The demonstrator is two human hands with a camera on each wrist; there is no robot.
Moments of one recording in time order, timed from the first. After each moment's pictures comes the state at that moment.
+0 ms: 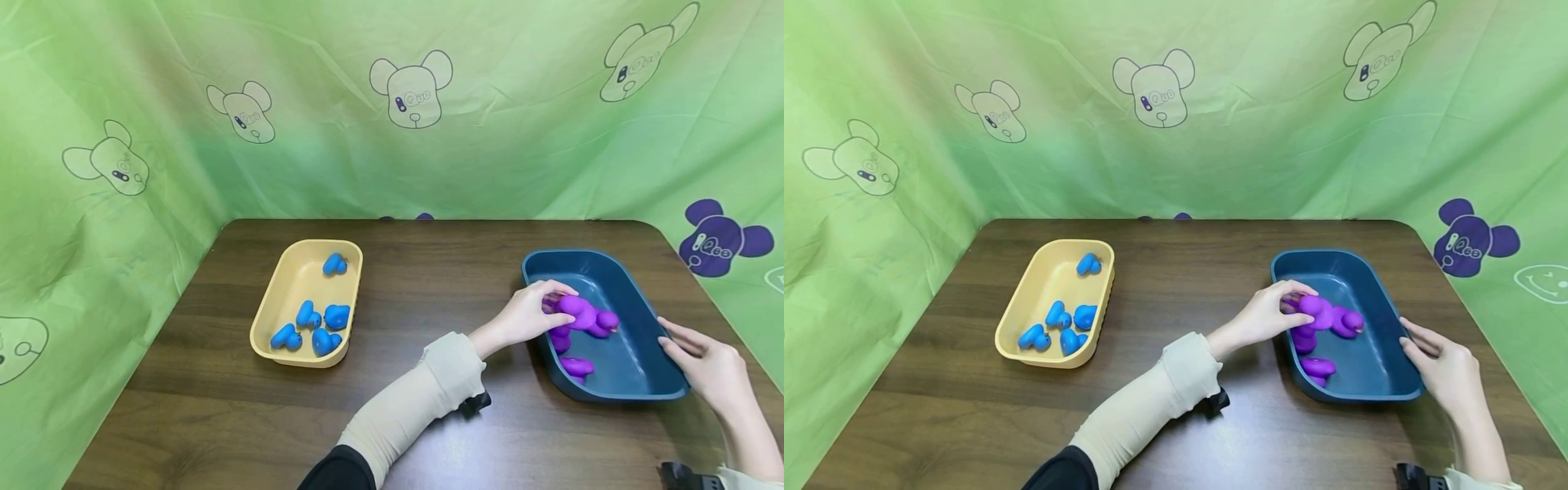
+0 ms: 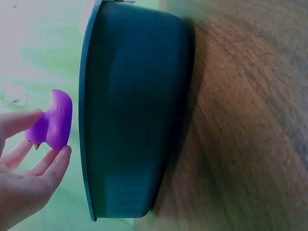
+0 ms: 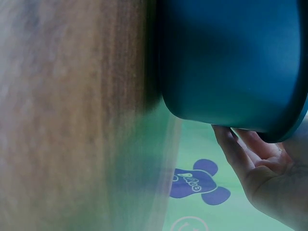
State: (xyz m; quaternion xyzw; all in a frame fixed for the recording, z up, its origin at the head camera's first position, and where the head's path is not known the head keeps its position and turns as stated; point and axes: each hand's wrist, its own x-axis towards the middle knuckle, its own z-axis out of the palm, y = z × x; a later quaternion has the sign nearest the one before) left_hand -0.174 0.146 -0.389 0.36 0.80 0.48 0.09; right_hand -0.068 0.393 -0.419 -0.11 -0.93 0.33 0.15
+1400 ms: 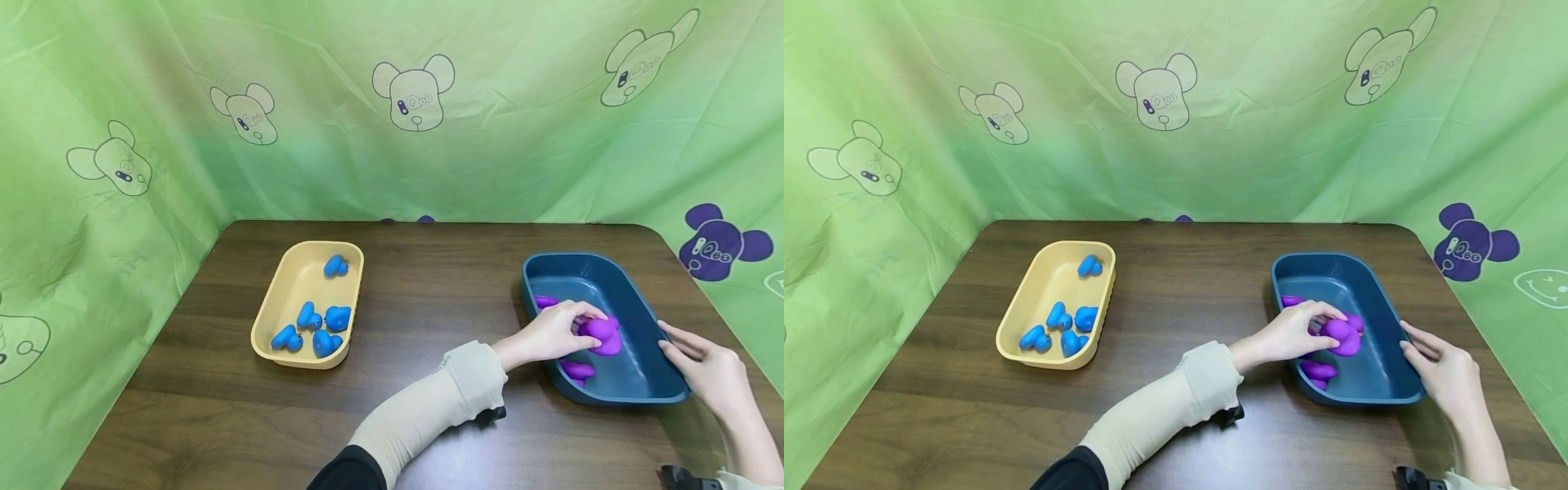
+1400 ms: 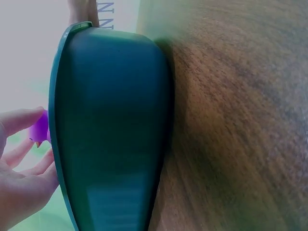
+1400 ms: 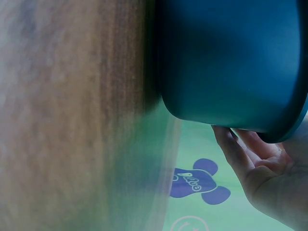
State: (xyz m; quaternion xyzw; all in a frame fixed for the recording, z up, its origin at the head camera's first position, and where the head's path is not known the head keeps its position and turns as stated) left_hand -0.157 0.174 -0.393 0.41 0.83 0.35 0.11; right_hand -0.071 0.398 -0.424 -0.12 -0.93 0.33 0.14
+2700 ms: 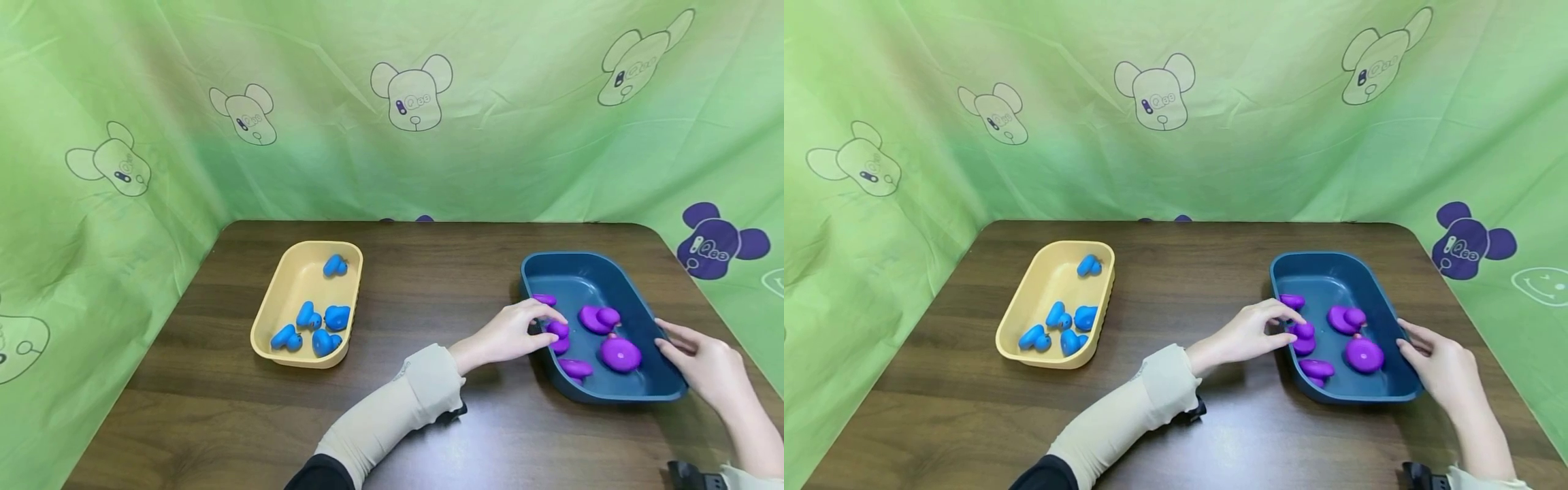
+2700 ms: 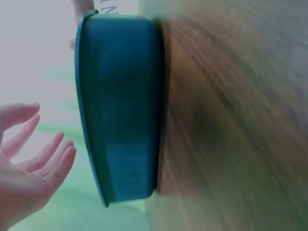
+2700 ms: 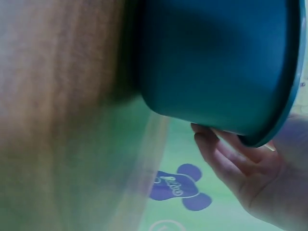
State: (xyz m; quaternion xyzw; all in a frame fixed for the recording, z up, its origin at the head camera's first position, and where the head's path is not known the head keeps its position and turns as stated) left_hand -0.158 0.114 -0.391 0.46 0.82 0.35 0.05; right_hand -0.073 0.394 -0.411 -0.04 -0.96 0.23 0.15
